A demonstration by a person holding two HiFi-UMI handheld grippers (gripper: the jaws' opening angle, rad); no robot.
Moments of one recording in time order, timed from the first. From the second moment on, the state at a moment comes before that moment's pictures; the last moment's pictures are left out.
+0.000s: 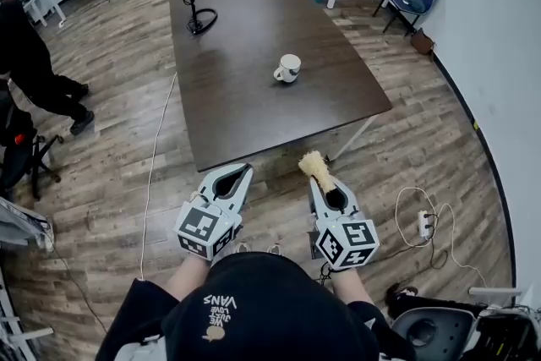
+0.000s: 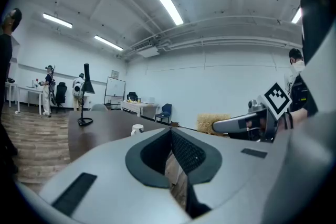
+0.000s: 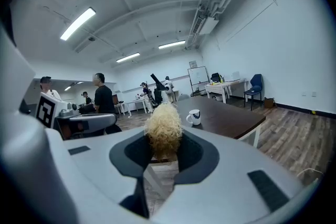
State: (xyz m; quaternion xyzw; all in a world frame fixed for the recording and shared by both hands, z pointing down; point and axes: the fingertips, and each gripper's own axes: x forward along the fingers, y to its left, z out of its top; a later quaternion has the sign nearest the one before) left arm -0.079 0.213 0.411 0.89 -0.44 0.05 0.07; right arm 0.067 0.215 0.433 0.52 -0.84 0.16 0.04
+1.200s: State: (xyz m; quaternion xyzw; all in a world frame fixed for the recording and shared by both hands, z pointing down) left arm -0.046 0.172 0.443 0.88 -0.46 0.06 0.09; right arm 0.101 0.171 0.463 0.49 -0.85 0.19 0.05
